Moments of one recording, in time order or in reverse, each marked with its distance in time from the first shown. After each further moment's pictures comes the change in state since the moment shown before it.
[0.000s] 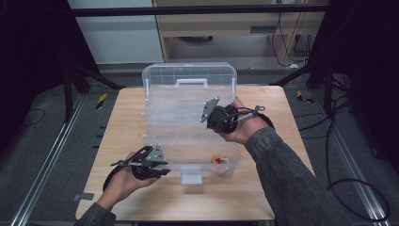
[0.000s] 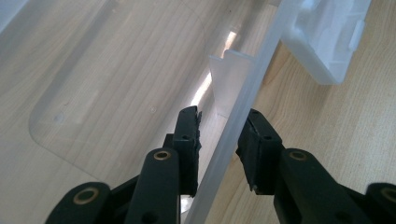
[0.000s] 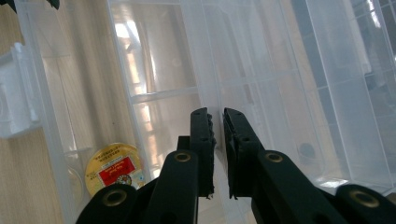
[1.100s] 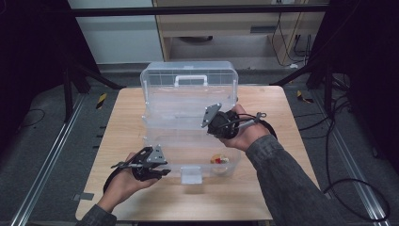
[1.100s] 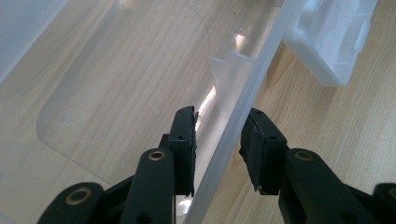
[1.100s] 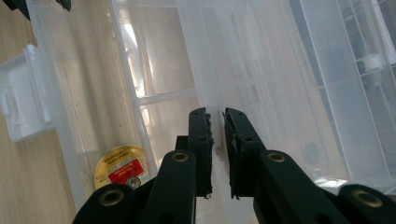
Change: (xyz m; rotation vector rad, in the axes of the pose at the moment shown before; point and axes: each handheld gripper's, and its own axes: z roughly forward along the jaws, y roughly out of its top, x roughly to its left) left arm -0.005 -0.001 0.000 -0.012 0.041 0.002; right arm 0.014 -0.005 -0.002 -0.019 -0.019 0.016
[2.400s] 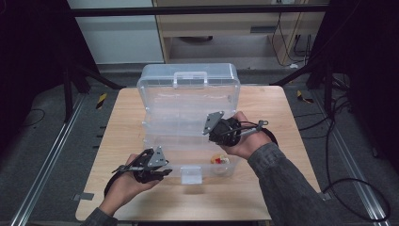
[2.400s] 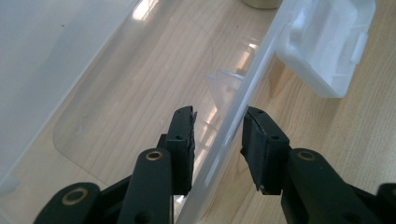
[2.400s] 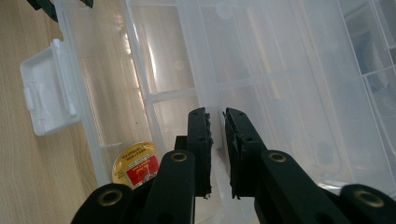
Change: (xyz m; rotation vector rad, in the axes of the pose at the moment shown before) left arm -0.009 0.002 -0.002 -0.037 0.049 0.023; right arm 0.016 -0.008 -0.001 -0.021 0.019 0.010
